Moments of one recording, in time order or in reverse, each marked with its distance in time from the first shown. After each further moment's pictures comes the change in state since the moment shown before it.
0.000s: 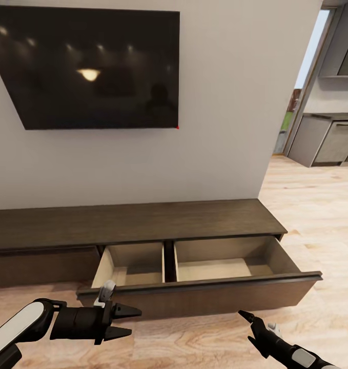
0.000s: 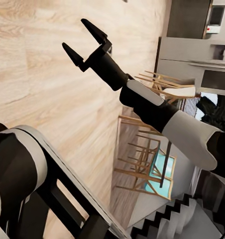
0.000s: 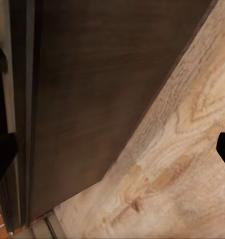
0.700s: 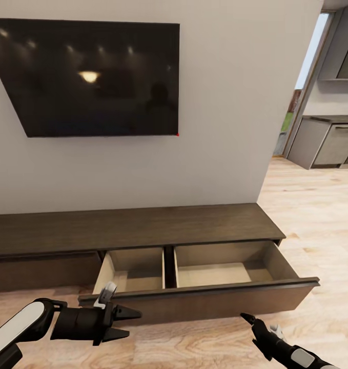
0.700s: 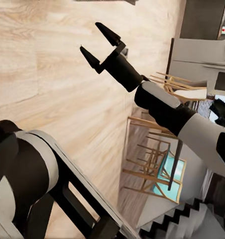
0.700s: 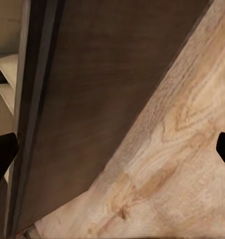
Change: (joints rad) left arm -0.001 -0.003 0.001 0.000 -0.005 -0.003 0.065; right arm 0.000 0.004 0.001 0.000 0.002 -0.070 -0.088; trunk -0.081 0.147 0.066
